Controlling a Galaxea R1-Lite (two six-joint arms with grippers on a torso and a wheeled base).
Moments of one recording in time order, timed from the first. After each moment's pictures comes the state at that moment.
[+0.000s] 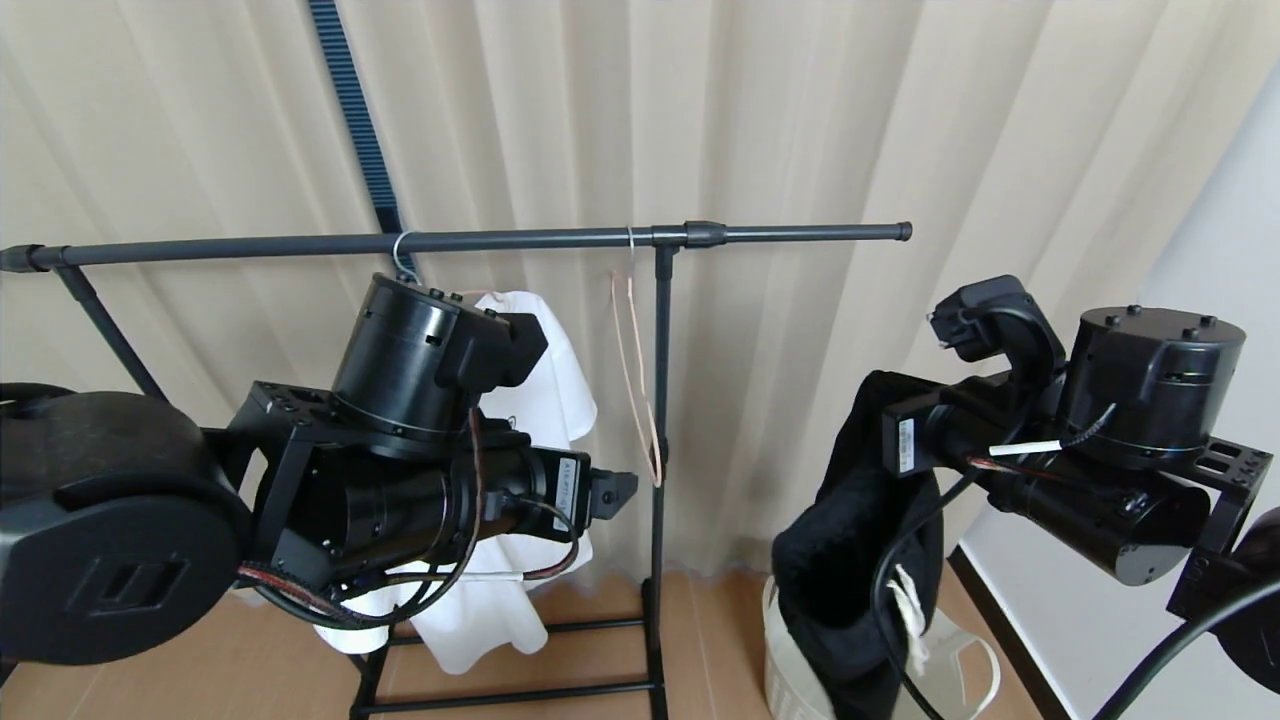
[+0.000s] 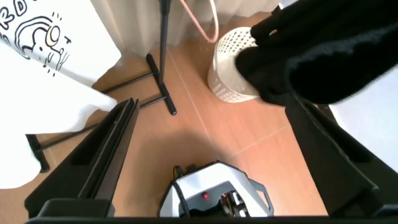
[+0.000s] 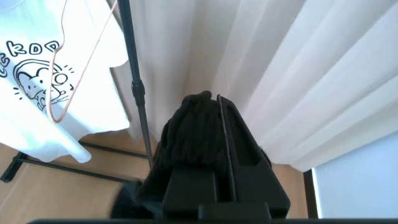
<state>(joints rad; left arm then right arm) -0.71 1.66 -1.02 -0.02 0.18 -0.29 0.51 1.65 -0.68 -0.76 -0.32 -0.06</state>
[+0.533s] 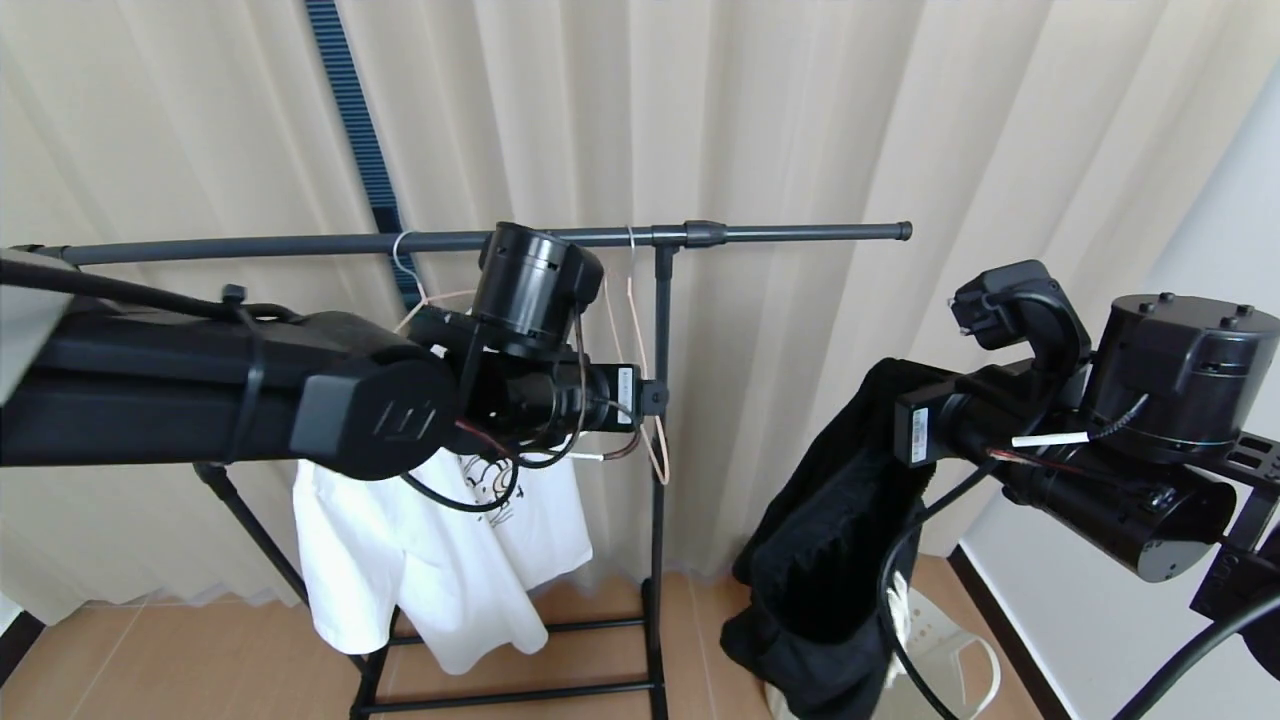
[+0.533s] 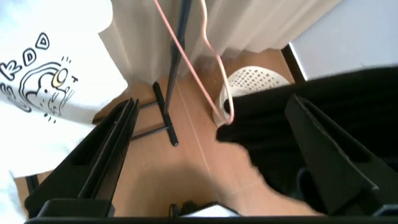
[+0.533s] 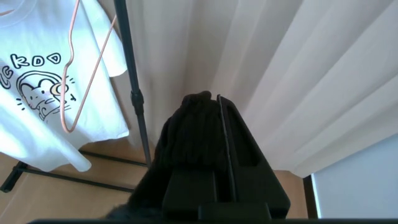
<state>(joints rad) -0.64 1.96 -1.39 -0.02 0.21 -0.29 0.50 1.62 -0.68 -0.76 -0.32 -0.06</state>
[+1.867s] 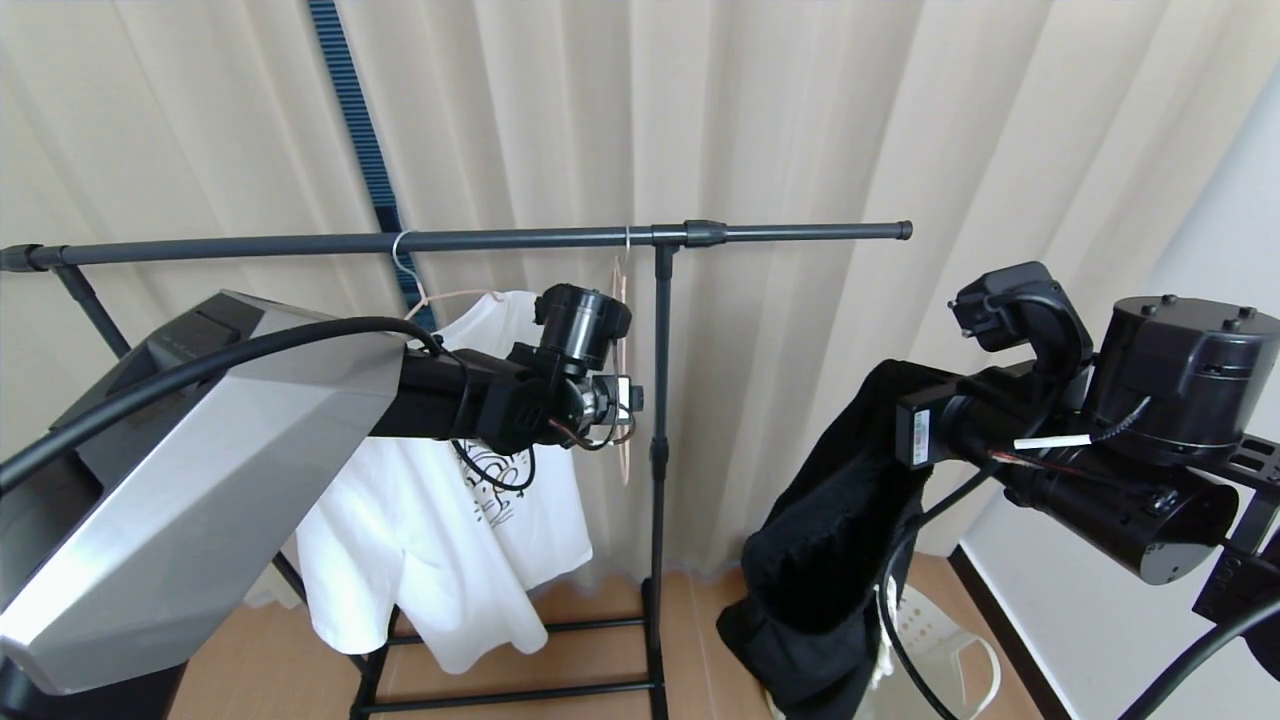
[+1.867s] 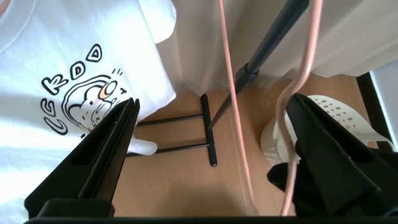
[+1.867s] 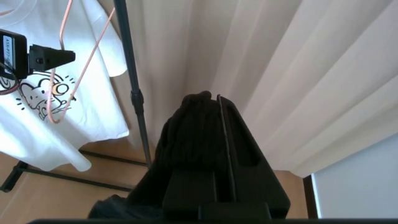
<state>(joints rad) -0.54 2.30 -1.67 -0.04 0.39 -0.26 0.50 1.62 -0.67 -0.77 -0.32 -0.06</state>
